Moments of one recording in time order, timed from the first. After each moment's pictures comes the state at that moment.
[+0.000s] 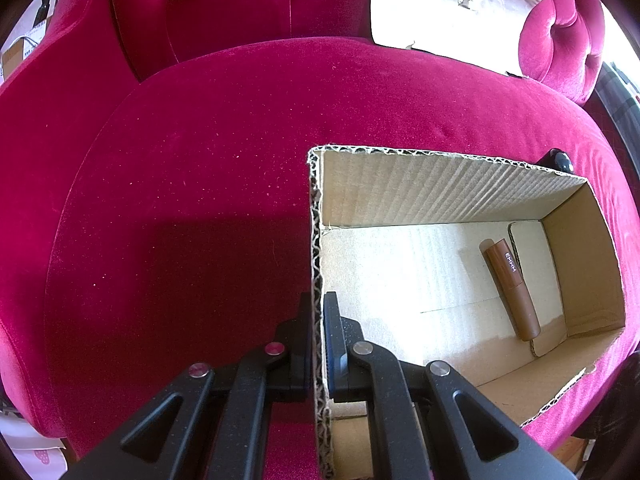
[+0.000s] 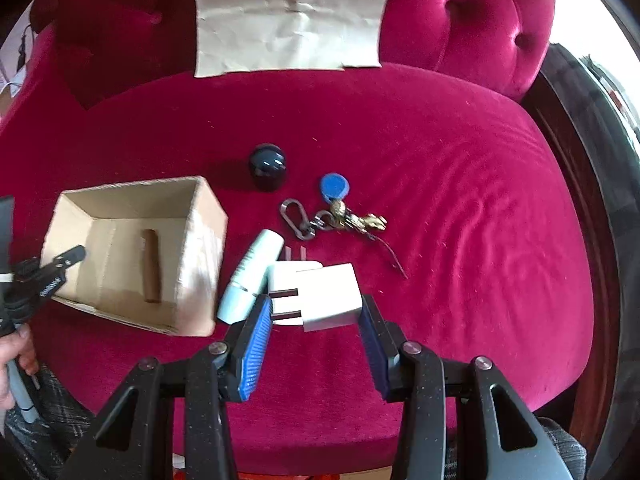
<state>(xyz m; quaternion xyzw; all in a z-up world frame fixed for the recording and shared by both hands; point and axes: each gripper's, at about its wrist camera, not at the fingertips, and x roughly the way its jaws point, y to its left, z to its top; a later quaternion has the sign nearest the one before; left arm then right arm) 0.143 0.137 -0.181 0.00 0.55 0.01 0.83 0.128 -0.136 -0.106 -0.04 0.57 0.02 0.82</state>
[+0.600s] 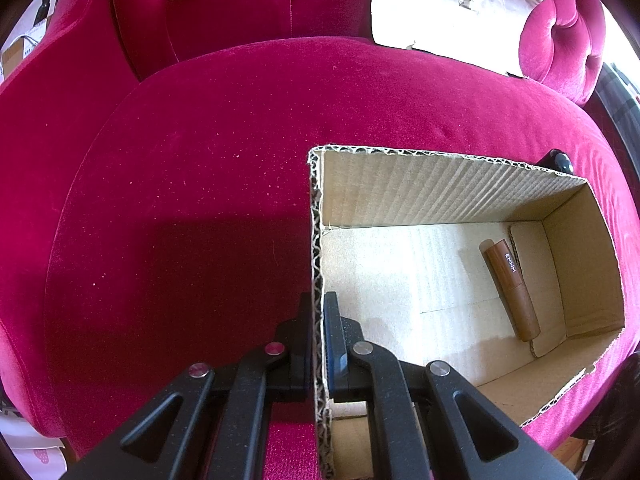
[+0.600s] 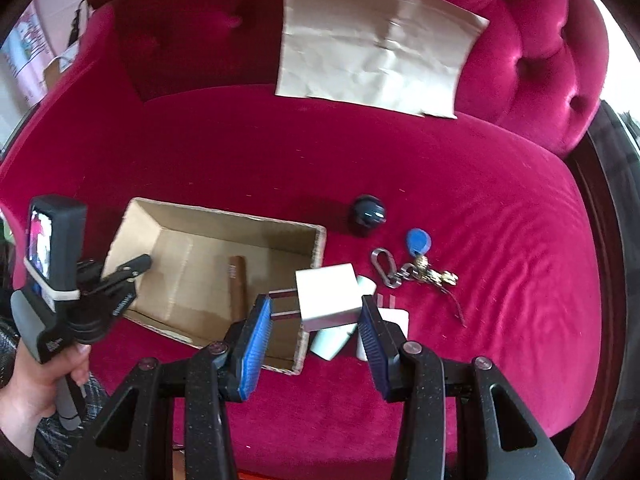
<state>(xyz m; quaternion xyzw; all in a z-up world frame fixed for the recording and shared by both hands) 0.143 0.138 -0.183 0.00 0.55 0.01 0.83 0.138 -0.060 -0.082 -0.08 0.54 0.10 0.83</state>
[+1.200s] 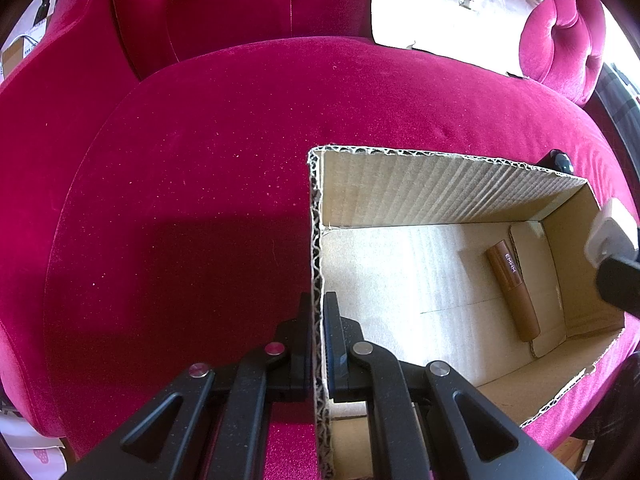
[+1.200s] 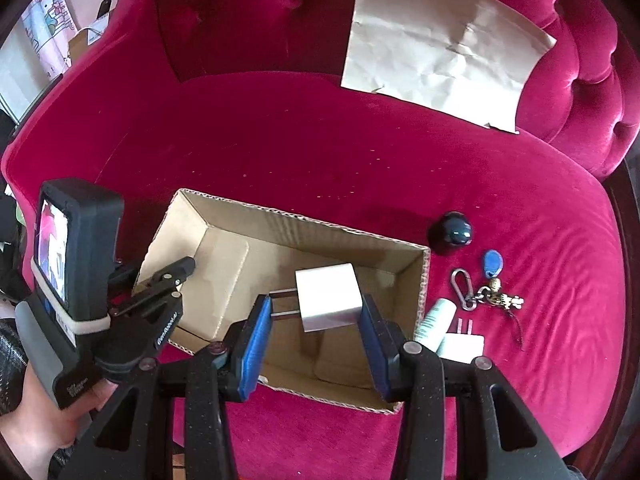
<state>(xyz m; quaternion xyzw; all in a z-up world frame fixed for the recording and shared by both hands) 0.143 0.139 -0.183 0.00 0.55 0.01 0.83 0.148 0.003 -0.111 -0.09 0.55 0.14 0.82</state>
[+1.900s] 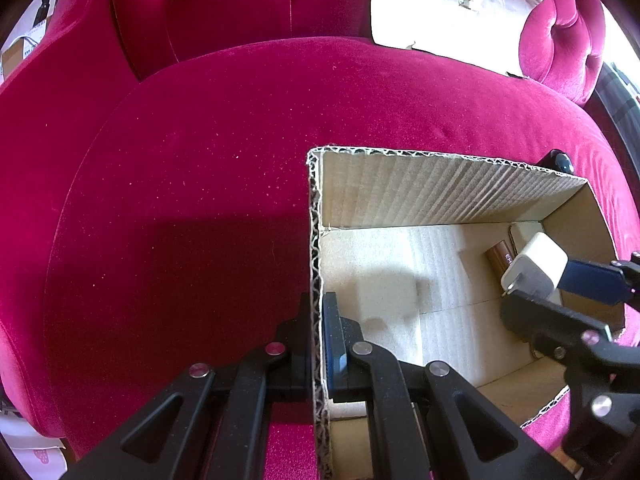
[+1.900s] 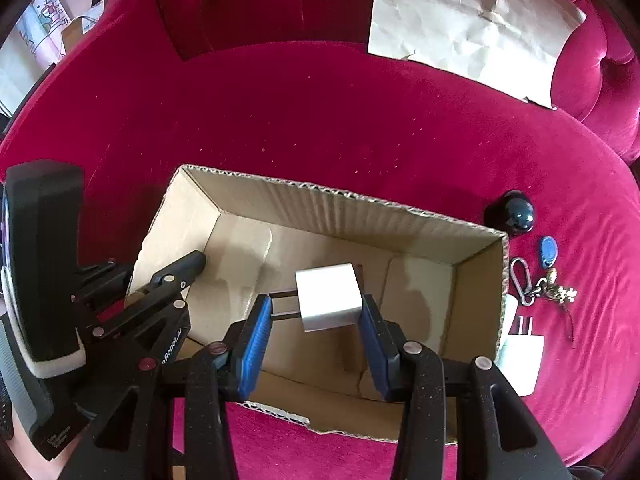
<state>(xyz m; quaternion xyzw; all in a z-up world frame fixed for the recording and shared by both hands) 0.143 0.139 -0.183 0.00 0.55 0.01 0.83 0.156 0.027 -0.153 -0.06 0.58 0.16 0.80</state>
